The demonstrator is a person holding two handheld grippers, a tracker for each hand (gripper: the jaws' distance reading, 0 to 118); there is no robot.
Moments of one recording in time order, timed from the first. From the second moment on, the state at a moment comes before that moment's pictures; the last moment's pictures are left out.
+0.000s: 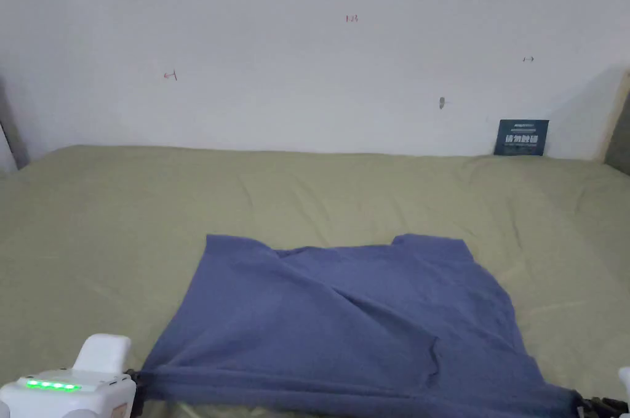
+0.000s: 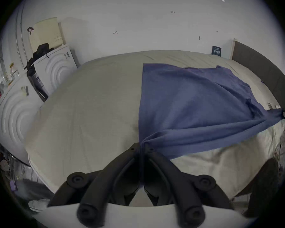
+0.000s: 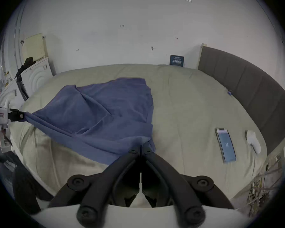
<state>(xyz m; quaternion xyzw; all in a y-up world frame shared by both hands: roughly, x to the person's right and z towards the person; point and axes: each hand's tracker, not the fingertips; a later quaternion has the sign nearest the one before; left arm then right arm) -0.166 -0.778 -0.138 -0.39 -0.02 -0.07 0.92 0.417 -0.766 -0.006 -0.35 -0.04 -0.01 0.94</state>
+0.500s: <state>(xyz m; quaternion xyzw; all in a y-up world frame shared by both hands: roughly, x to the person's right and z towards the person) -0.183 -0.806 -0.079 -0.42 -0.03 -0.02 0.91 0.395 -0.791 0.037 -0.37 -0.04 -0.02 0.93</state>
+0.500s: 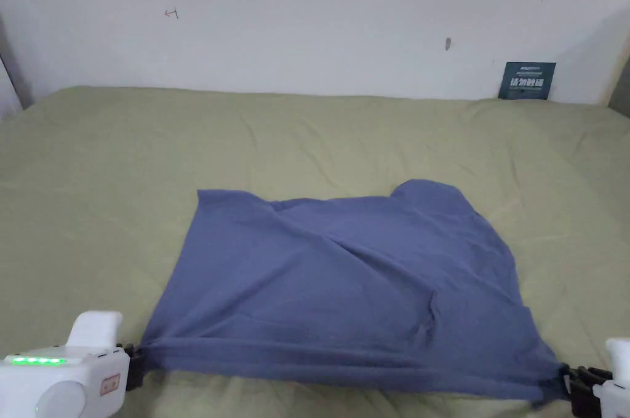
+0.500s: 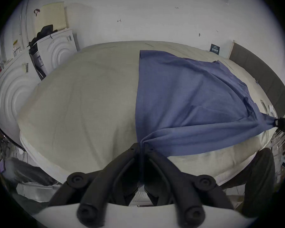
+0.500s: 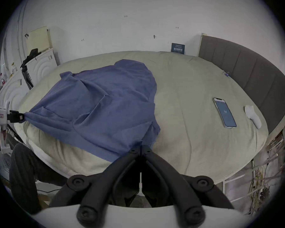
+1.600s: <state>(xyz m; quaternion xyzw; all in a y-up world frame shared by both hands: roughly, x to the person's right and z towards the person) -0.192 -0.821 -0.090 -0.46 -0.04 -0.02 0.89 0.398 -0.778 0.058 -0.39 -0.06 -0.04 0.92</state>
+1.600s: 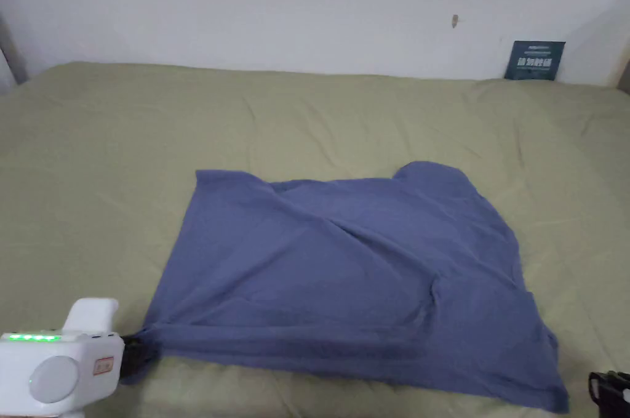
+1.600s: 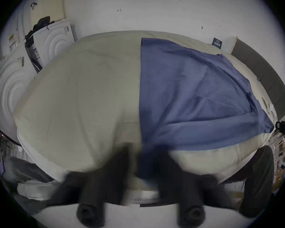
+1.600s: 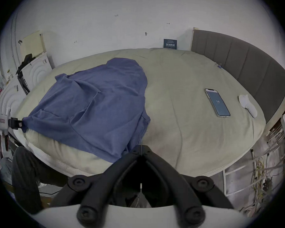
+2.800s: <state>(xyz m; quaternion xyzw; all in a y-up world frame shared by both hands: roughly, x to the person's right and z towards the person) -0.165 -0.761 -0.265 -0.43 -0.06 -0.02 0.90 0.425 -0.744 -0.162 -0.38 -0.04 -0.01 0.92</state>
